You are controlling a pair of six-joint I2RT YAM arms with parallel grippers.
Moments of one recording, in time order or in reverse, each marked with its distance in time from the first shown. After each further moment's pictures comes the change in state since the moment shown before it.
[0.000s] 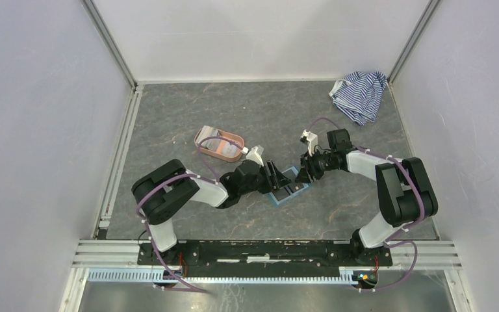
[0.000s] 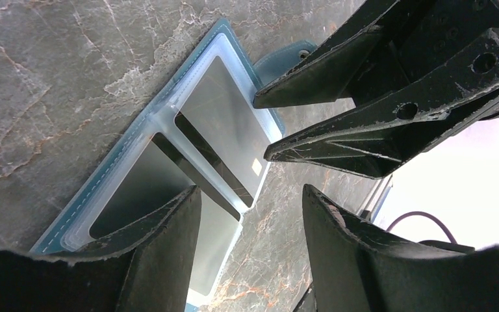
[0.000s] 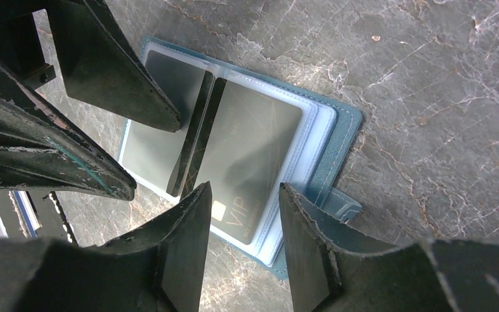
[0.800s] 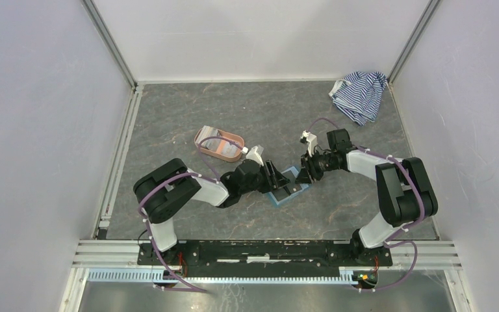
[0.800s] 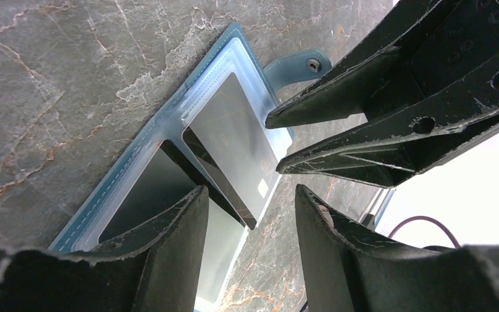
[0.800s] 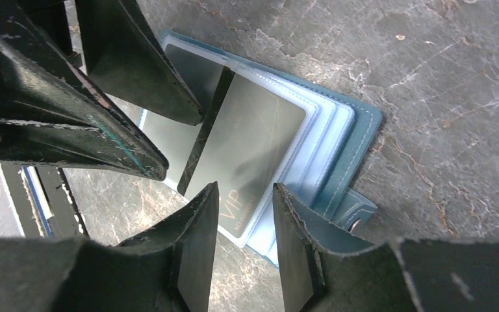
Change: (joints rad) left arm 0.010 0.017 0.009 -0.006 0.000 0.000; right arm 0.000 0.000 0.008 -0.037 -0.031 -0.026
